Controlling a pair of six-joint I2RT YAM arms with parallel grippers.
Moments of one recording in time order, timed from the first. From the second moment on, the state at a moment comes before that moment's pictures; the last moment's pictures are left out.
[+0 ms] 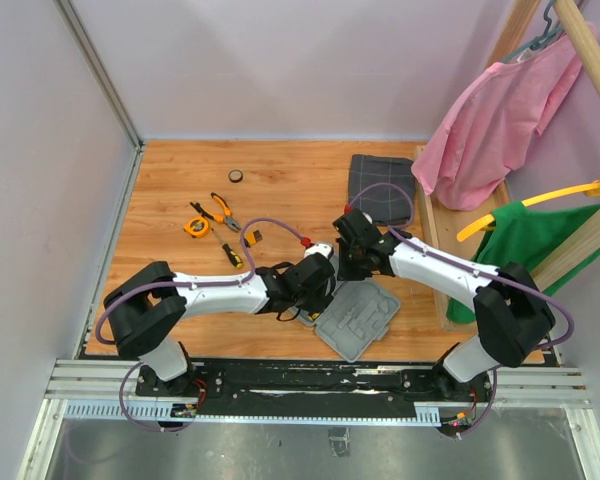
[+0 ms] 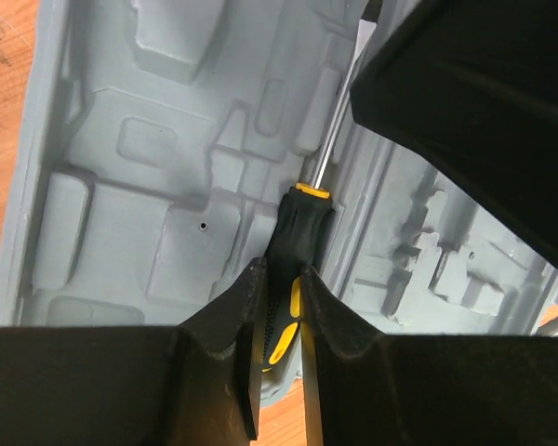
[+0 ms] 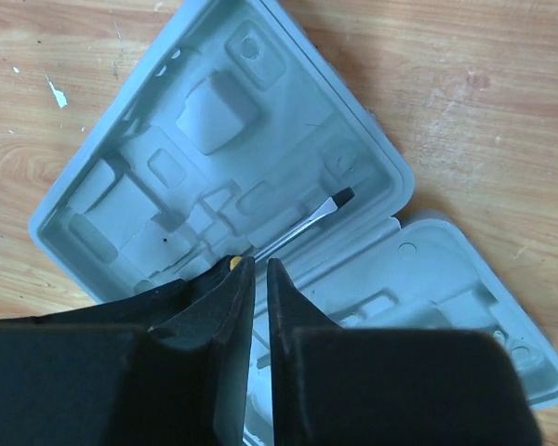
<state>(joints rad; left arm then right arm) -1.07 1.61 0.87 -0.18 -0.21 -0.65 0.73 1.52 0.99 -0.54 0.06 0.66</state>
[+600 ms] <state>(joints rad) -1.05 1.54 0.78 -0.10 -0.23 -0.82 0.72 1.52 0.99 -0.55 0.09 0.68</state>
